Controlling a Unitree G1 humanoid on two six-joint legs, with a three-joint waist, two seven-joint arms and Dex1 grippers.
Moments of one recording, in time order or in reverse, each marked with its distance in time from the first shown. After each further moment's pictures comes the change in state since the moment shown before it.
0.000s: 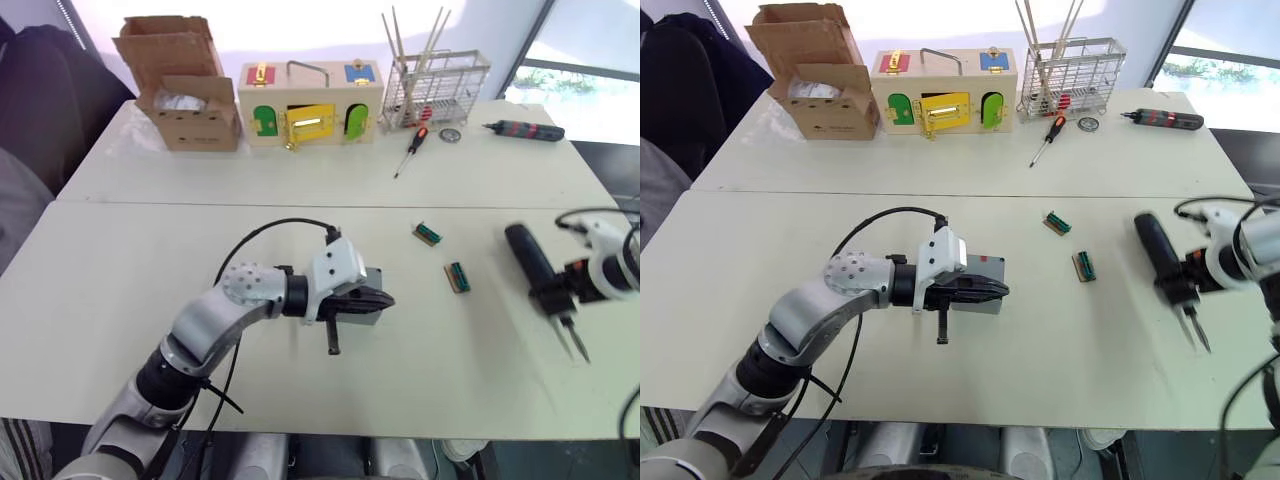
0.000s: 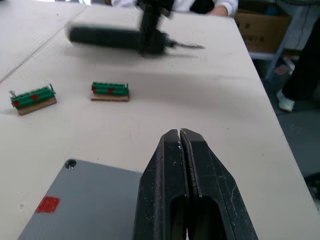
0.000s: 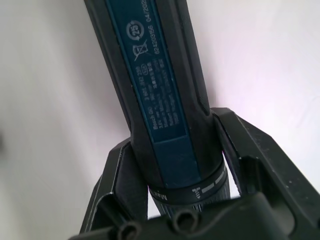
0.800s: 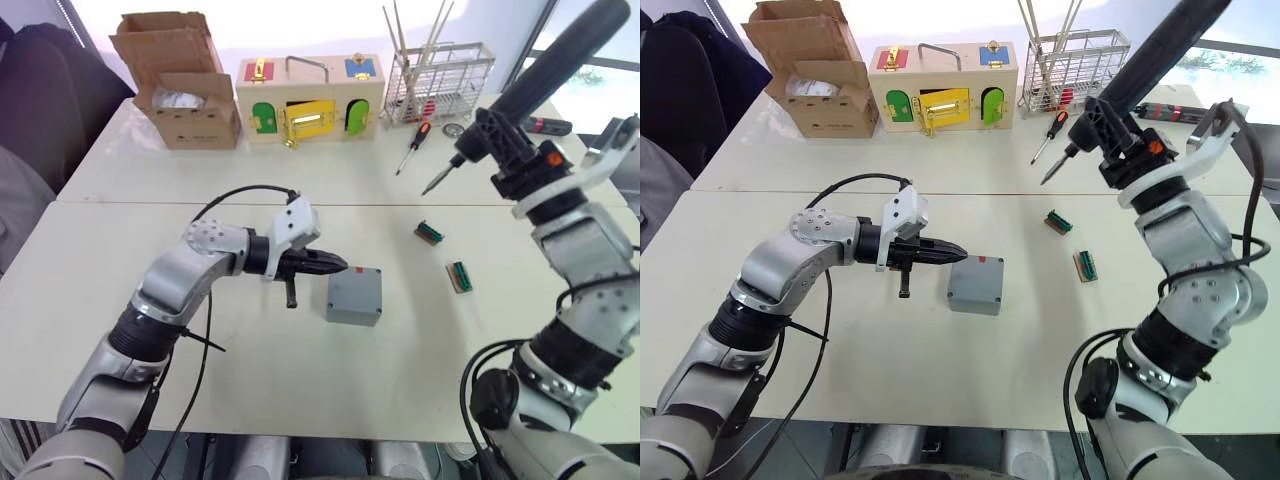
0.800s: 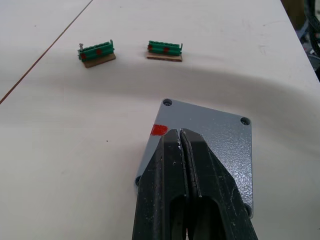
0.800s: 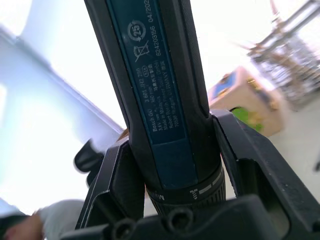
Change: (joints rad) left arm -0.139 0.087 0.068 0.242 0.033 -0.044 -0.162; right arm 0.393 0.856 -0.781 -1.069 0.657 -0.209 -0.582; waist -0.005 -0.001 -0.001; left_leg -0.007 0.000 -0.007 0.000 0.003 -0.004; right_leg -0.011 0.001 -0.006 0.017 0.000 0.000
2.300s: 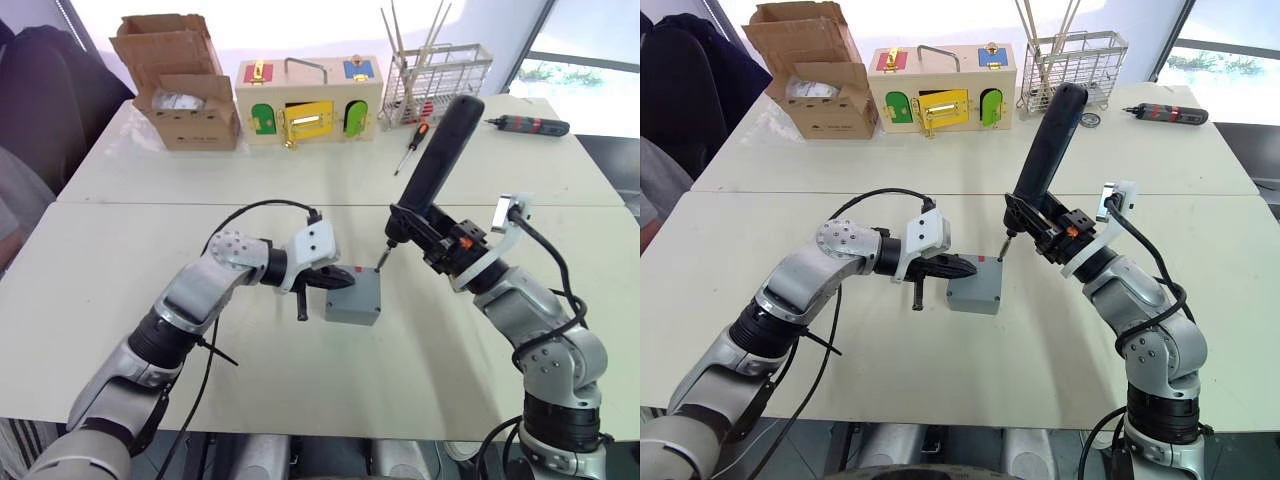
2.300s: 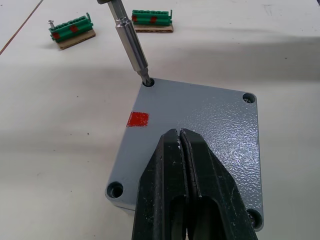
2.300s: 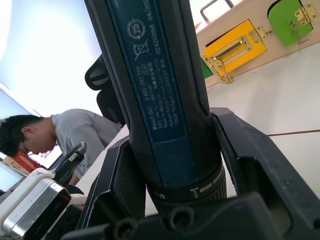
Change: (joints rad) left arm 0.015 -0.021 -0.097 -0.006 0.131 -0.042 0.004; right arm 0.289 -0.093 0.332 0.011 -0.091 -0.324 0.128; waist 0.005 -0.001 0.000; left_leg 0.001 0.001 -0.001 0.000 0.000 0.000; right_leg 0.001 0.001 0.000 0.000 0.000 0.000
